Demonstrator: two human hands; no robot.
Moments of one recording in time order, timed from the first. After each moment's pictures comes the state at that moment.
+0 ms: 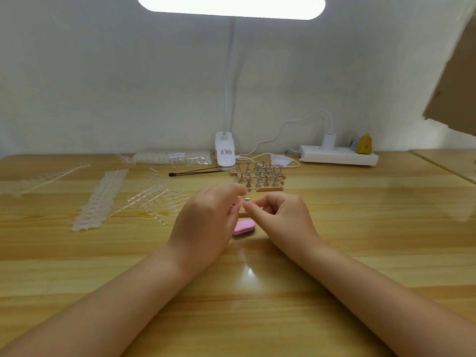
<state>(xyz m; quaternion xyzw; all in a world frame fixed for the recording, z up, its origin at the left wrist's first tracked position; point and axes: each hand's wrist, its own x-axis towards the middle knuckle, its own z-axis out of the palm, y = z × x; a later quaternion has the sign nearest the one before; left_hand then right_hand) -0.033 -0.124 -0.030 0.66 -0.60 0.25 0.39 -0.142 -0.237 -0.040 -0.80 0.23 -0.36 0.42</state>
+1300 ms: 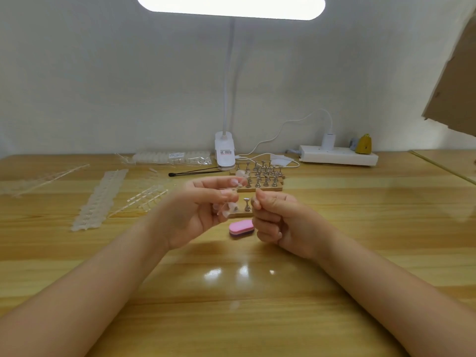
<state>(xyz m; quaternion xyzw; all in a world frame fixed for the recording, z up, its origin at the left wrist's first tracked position) -0.003 -0.123 -0.004 0.46 -0.35 -0.49 0.65 -0.147 -0.252 -0.029 -0.57 0.03 -0.12 0.81</state>
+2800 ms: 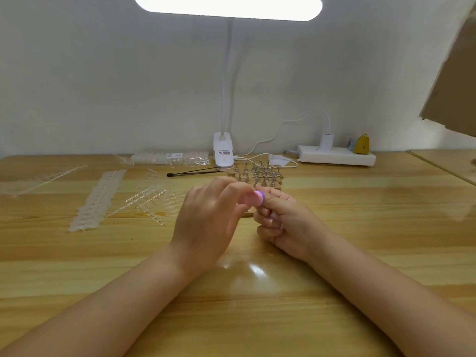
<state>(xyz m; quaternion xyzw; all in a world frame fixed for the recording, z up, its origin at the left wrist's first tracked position) -0.035 -0.128 -0.032 0.64 -0.62 0.27 0.37 -0.142 -0.252 -0.035 -0.52 0.12 -0.21 0.82</state>
